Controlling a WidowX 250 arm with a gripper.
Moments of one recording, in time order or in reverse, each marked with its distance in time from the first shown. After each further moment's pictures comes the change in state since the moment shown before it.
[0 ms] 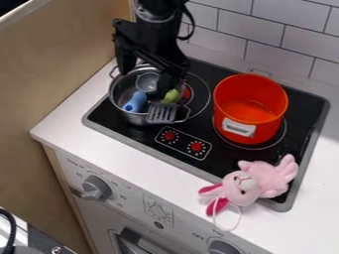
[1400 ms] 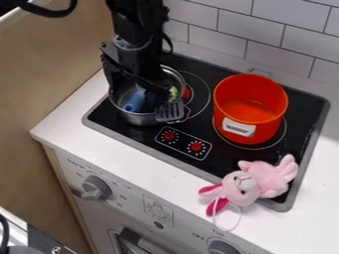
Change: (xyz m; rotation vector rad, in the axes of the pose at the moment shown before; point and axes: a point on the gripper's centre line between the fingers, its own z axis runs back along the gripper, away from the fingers) arm -0.009 0.003 -0.026 -0.045 -0.087 -0.013
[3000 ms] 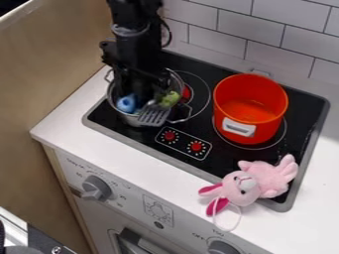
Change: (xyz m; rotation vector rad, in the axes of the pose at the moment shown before) arm 0.000 0.001 0.006 -0.123 0.143 -0.018
